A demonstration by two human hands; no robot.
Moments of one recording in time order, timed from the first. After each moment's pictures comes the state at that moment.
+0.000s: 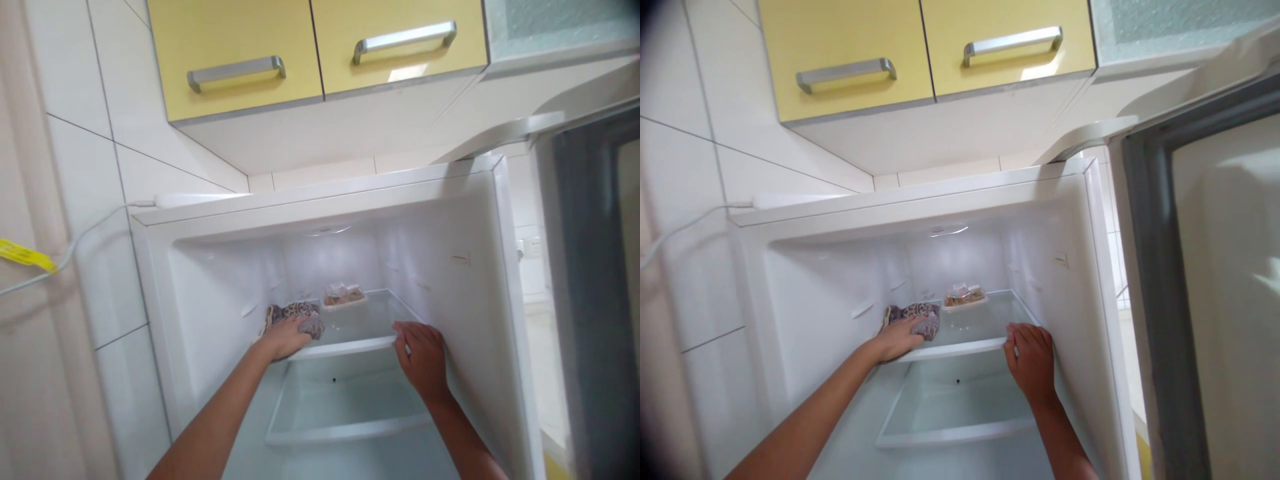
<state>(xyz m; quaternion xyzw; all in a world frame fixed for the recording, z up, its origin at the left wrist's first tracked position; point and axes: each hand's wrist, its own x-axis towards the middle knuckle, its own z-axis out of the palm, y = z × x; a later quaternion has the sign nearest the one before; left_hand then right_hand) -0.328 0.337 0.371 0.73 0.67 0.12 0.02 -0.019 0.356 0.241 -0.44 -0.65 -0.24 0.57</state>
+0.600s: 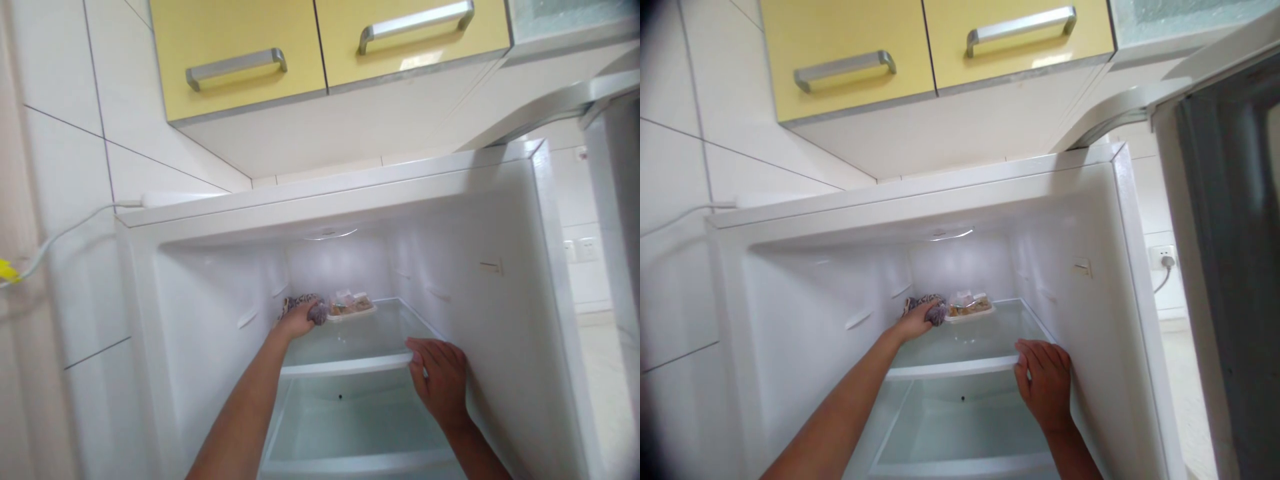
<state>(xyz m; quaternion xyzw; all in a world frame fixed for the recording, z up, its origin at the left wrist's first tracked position) -0.354 0.451 0.358 0.76 0.63 0.14 -0.04 -0.017 0.374 0.228 -0.36 -0.63 -0.30 0.62</state>
